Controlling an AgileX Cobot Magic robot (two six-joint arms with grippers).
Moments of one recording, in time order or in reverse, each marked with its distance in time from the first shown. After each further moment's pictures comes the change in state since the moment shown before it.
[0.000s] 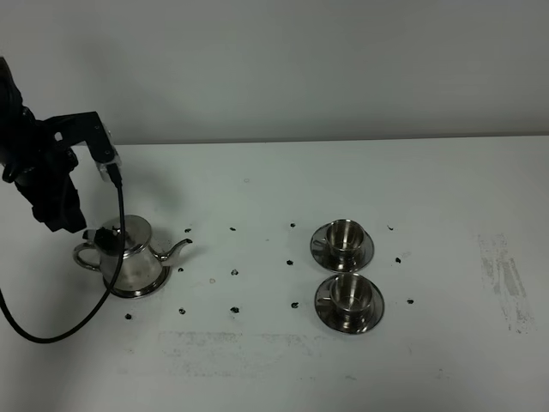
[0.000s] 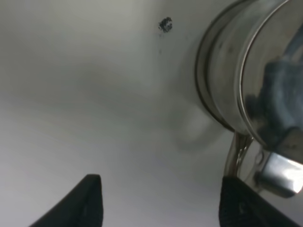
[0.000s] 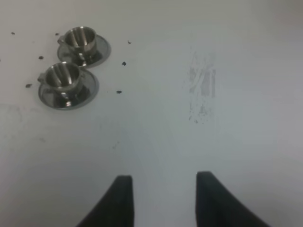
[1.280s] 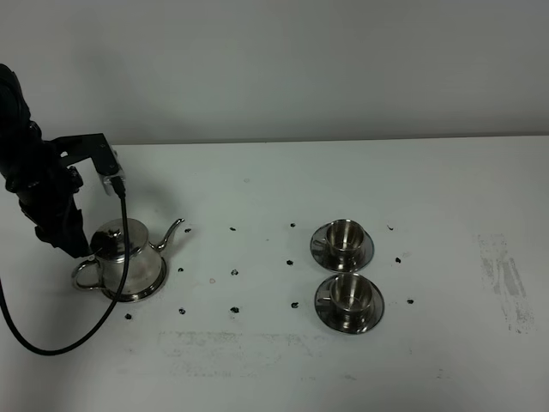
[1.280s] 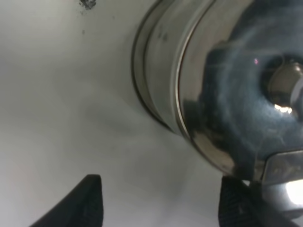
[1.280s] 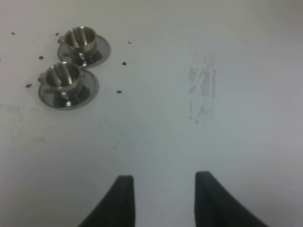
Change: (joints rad) left arm 0.000 0.039 0.000 -0.020 0.131 -0.023; right arm 0.000 0.000 0.000 0.000 0.000 0.000
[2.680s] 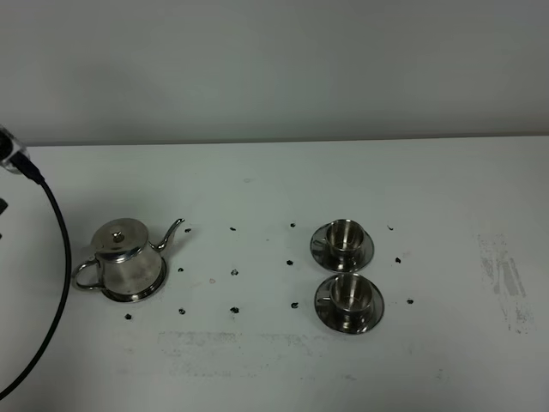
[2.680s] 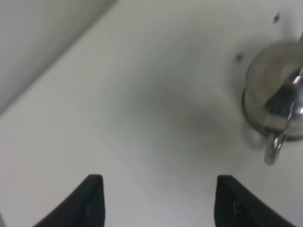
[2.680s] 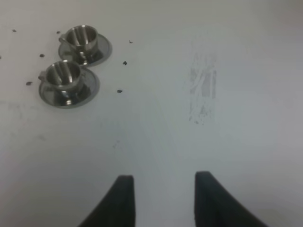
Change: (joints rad) left arm 0.129 -0.740 0.759 -0.086 -0.682 -0.147; right arm 0.000 0.000 0.000 0.003 0.000 -0.018
